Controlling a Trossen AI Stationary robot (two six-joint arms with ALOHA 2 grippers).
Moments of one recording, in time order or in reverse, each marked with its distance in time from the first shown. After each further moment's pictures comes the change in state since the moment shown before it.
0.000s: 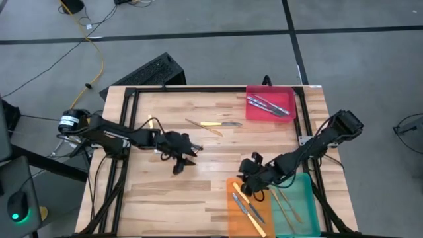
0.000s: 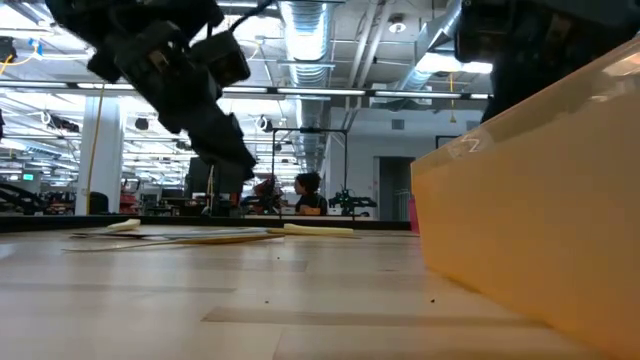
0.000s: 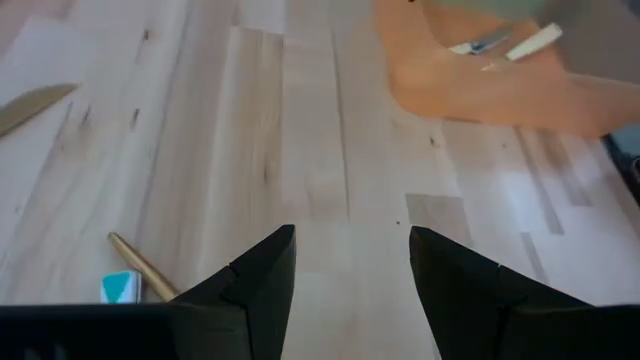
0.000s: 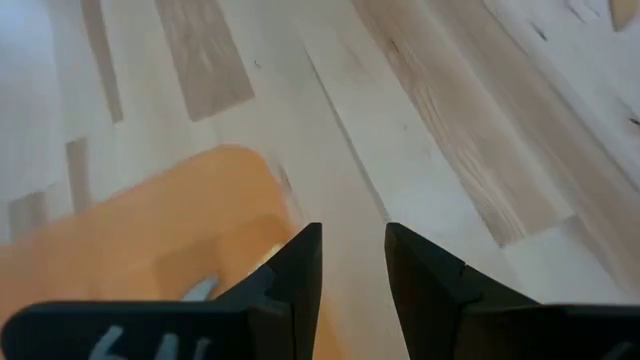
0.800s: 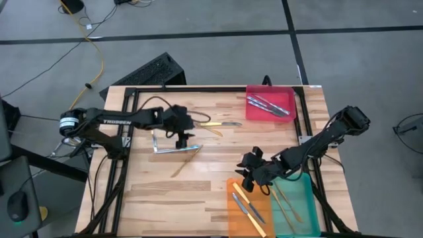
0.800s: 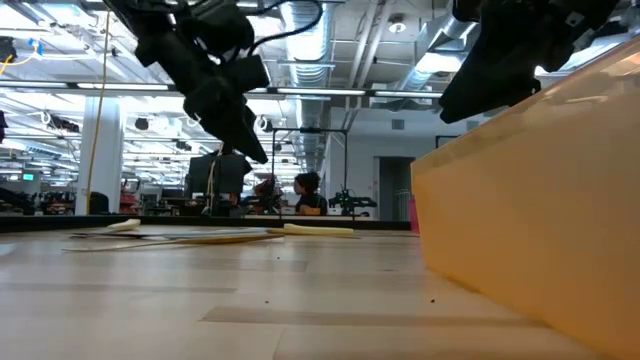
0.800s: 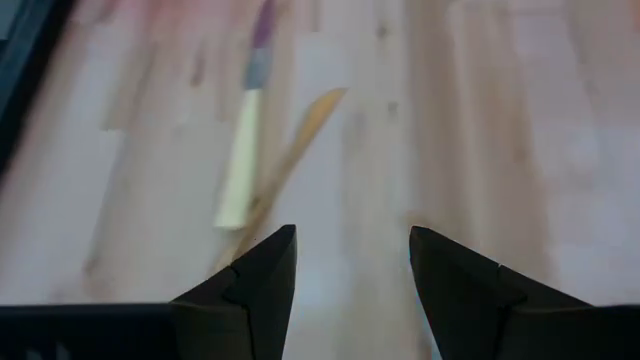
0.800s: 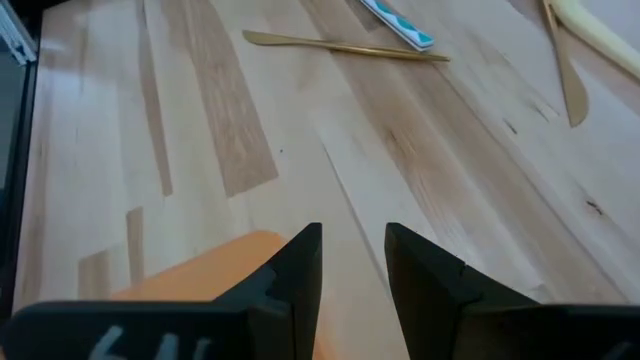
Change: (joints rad) left arm 0.299 -0.003 0.215 -0.387 -0.112 0.414; right arm -0.030 -0.123 0.000 0.025 0.051 -0.079
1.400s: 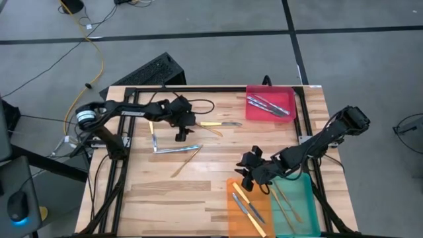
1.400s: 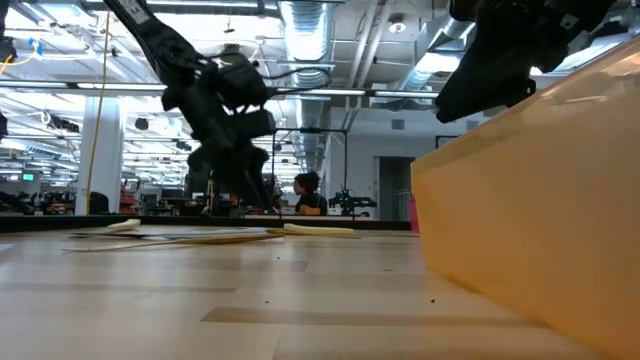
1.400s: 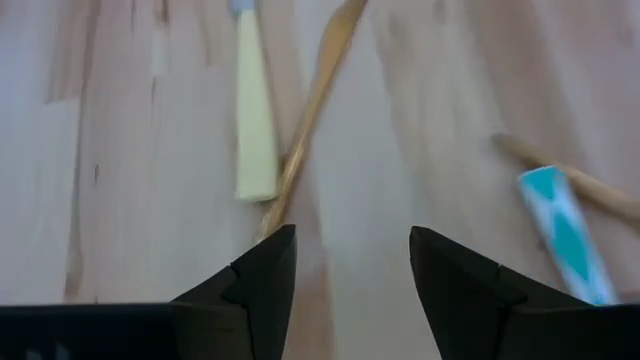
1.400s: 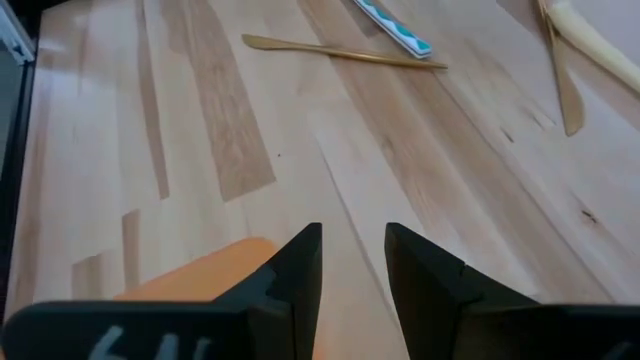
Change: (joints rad) left arm 0.203 0.220 0.013 0.068 0.189 0.318; right arm -0.010 0.000 0.000 0.009 0.000 -0.026
